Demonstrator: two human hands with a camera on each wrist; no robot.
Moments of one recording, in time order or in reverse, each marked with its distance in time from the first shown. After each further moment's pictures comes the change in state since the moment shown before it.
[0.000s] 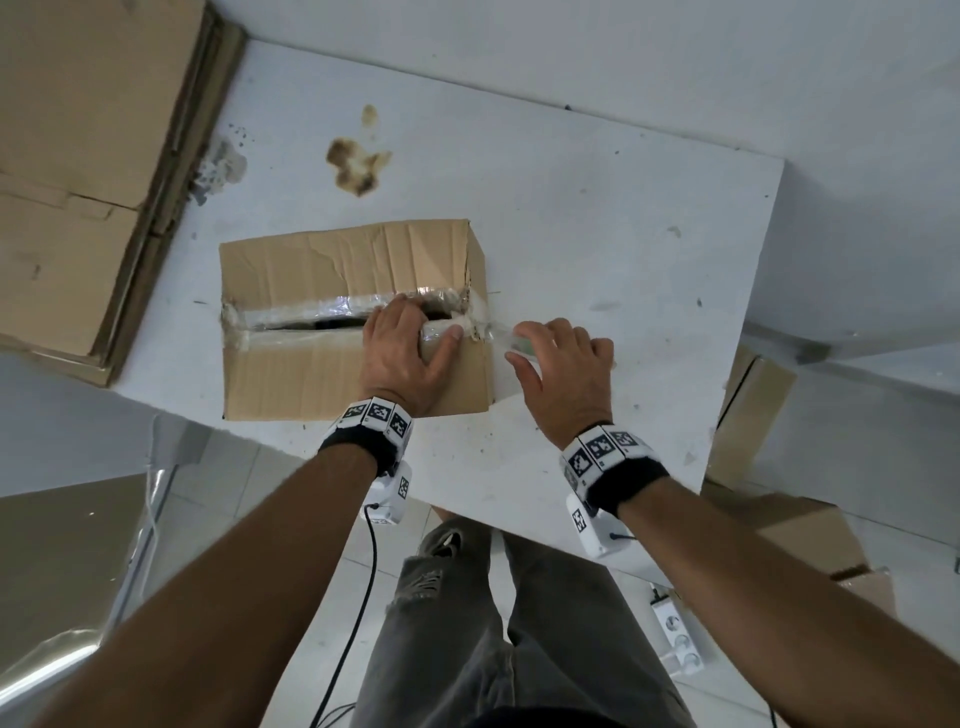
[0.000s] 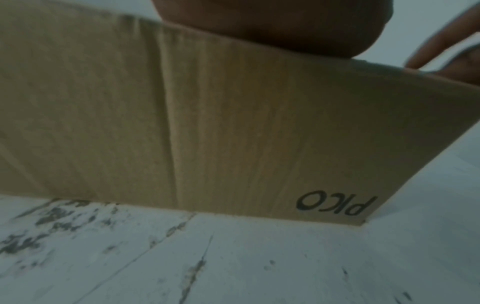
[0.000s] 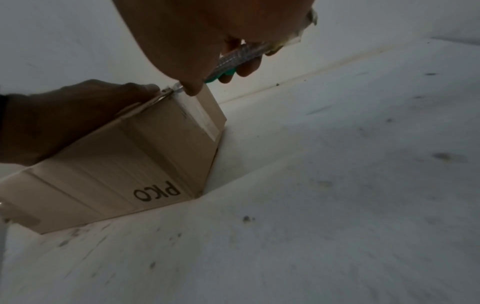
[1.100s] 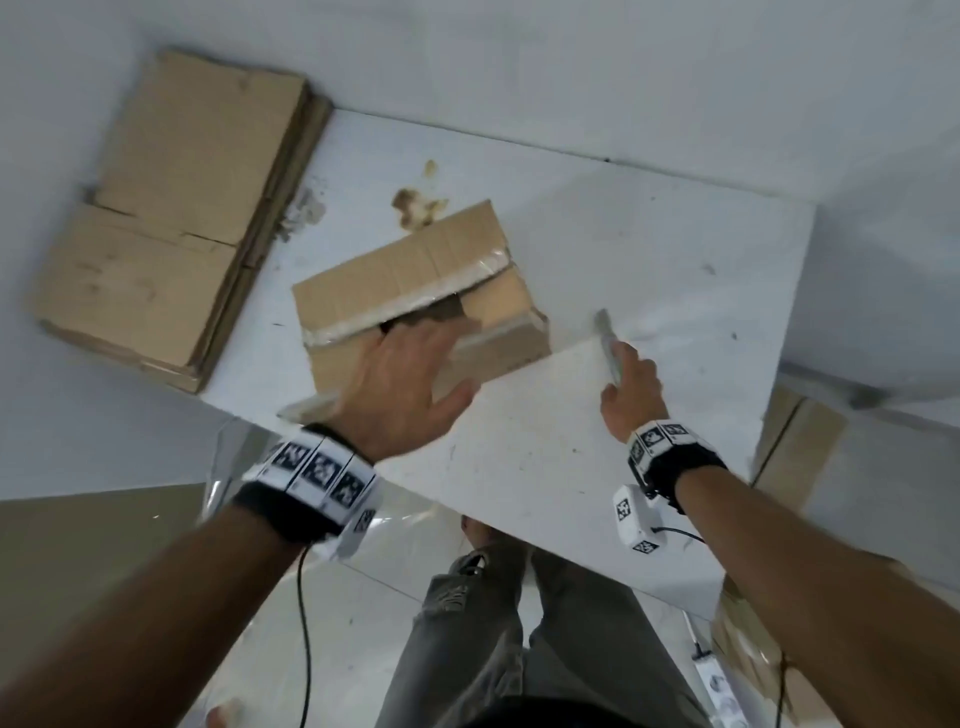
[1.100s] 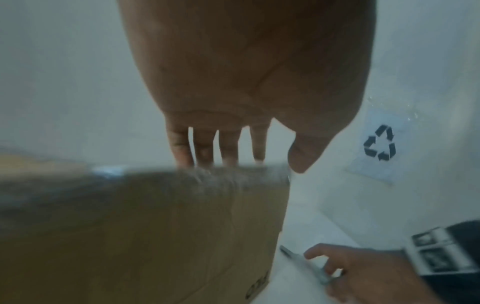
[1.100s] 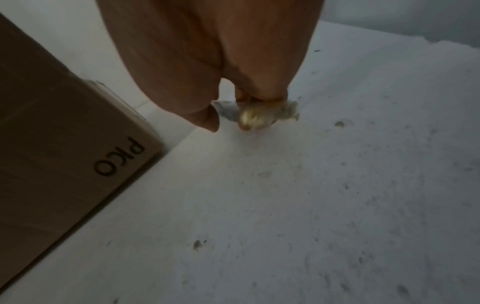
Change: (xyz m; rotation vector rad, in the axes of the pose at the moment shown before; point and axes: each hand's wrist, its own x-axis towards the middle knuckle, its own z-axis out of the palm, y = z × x) left_hand -0.017 0.057 -0.147 0.268 -0.324 0.189; right_hand 0.011 0.043 0.006 0.275 -0.385 0.521
